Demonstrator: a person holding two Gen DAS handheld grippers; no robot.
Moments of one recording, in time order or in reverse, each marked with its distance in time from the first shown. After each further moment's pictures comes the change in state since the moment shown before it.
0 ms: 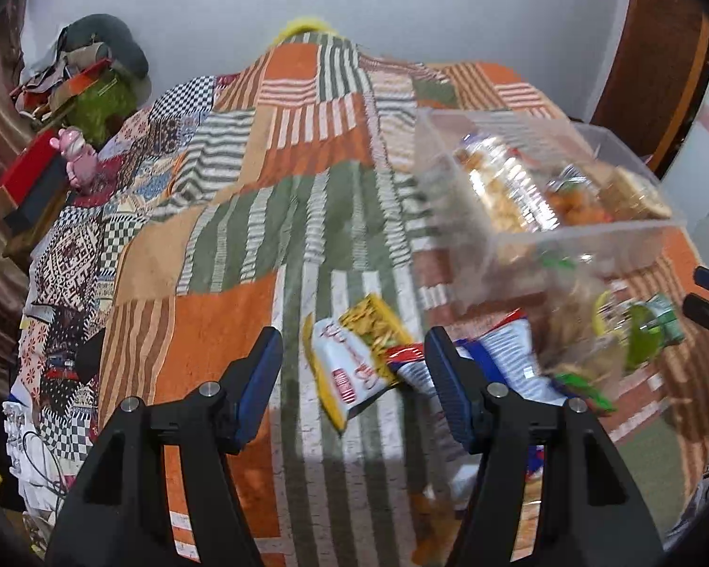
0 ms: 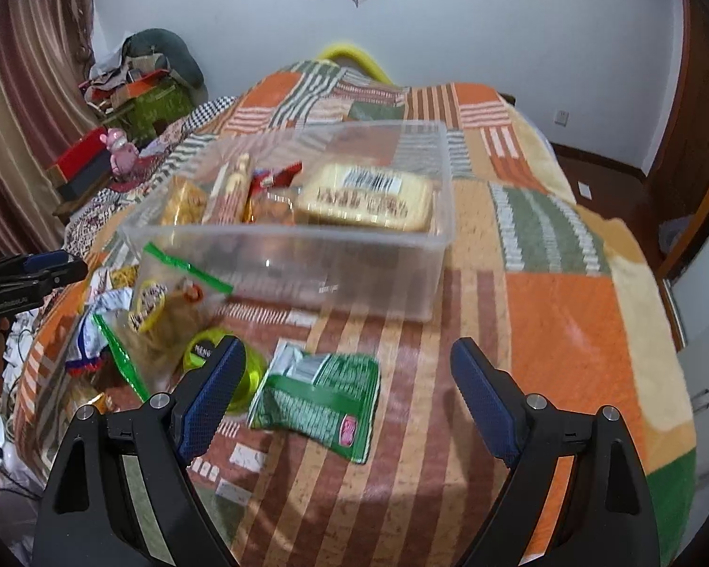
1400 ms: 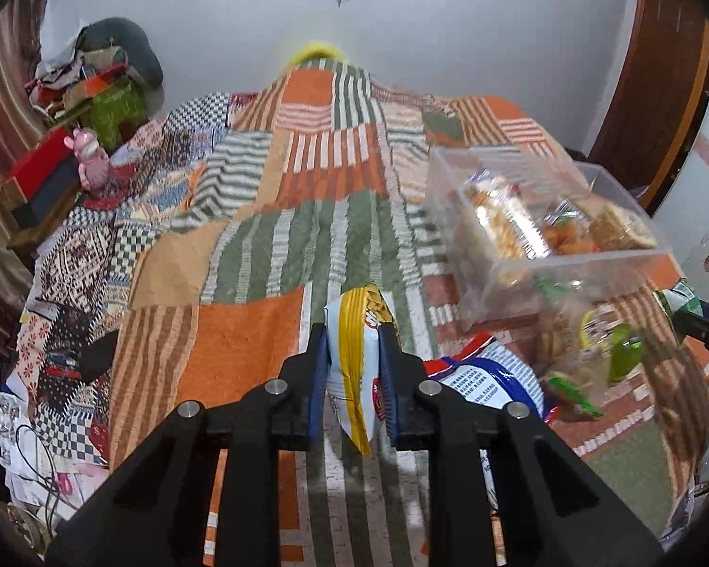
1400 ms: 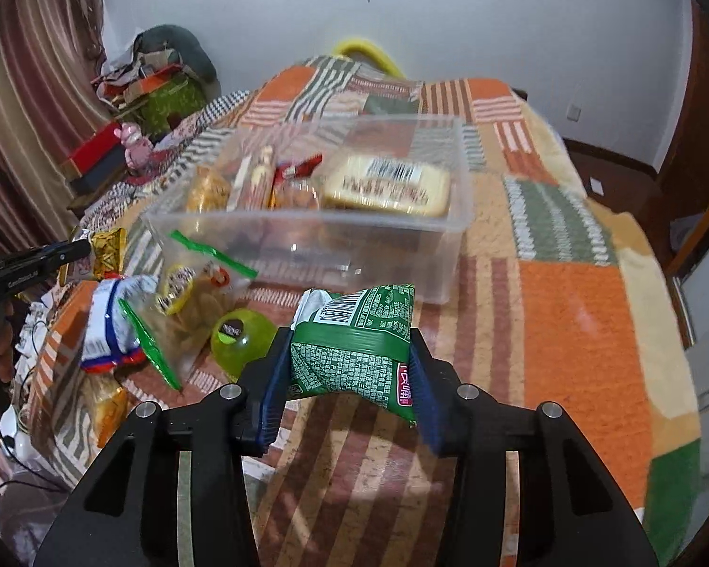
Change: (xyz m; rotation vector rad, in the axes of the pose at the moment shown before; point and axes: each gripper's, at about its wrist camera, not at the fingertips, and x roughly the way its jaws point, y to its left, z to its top) left arm -0.037 0.015 -0.001 -0.049 -0.103 -0.021; right arm -0.018 0.001 -0.003 -0.011 -0.002 0.036
